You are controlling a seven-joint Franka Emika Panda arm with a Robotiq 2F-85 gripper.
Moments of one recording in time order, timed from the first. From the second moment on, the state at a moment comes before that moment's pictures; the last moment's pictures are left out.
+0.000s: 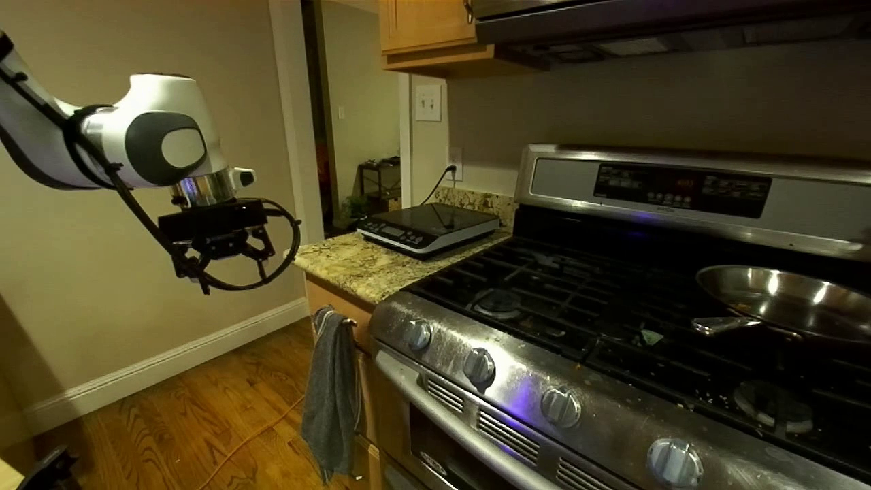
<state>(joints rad) 0.31 -0.10 0.03 -2.66 0.00 2.76 -0.58</state>
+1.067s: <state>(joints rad) 0.22 0.06 0.07 -2.60 -0.44 2.89 -0.36</state>
